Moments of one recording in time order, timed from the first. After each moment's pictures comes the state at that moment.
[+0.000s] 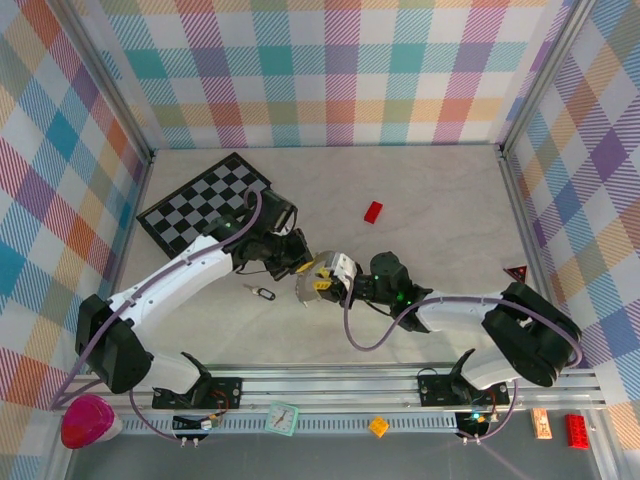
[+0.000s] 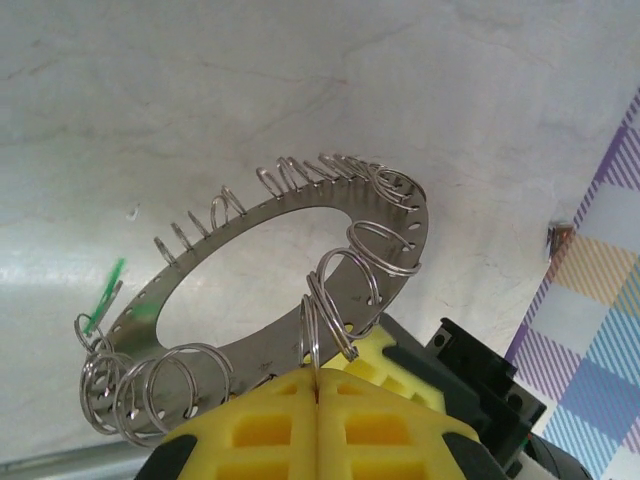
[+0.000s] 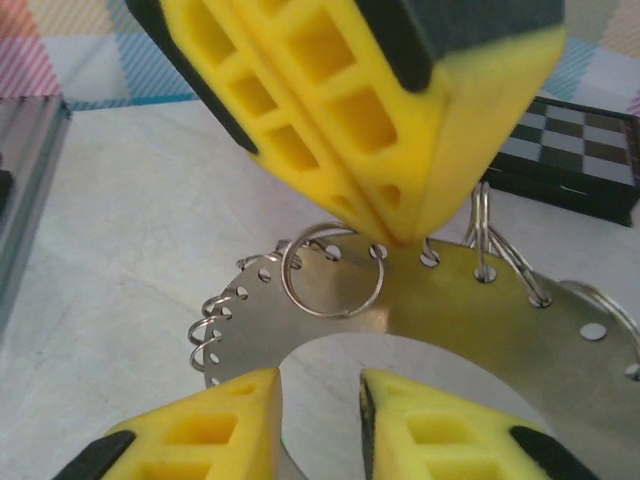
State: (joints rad) left arm -0.68 1.40 1.24 -0.85 0.27 -1.18; right arm 0.84 1.42 0.47 0.68 -0.41 -0.18
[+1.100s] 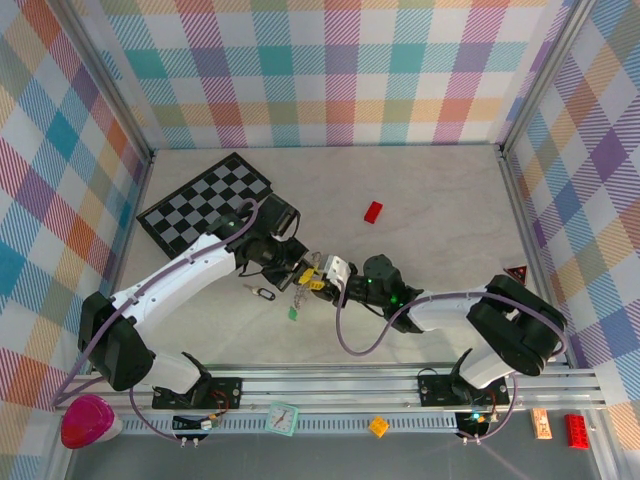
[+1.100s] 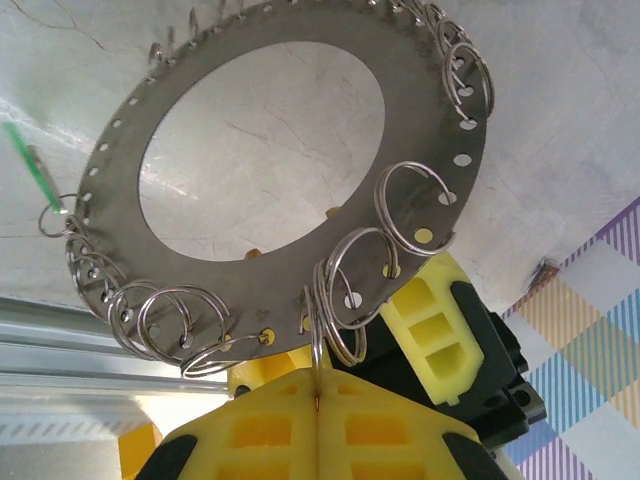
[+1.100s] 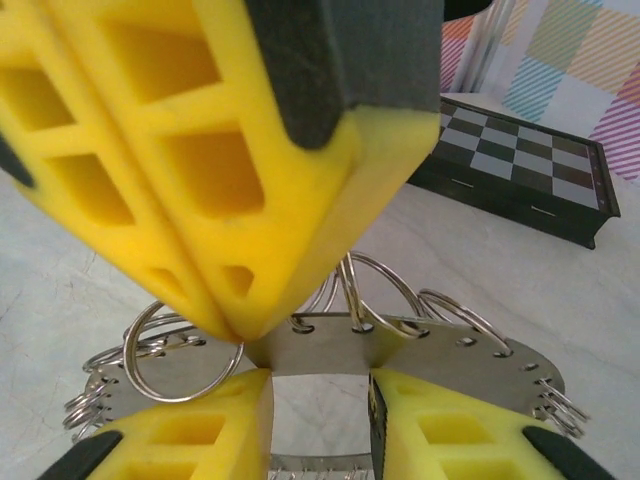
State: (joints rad) left arm -0.69 1.42 1.25 -0.95 0.35 -1.51; right arm 0.88 1.50 0.48 0.78 -0.30 -0.25
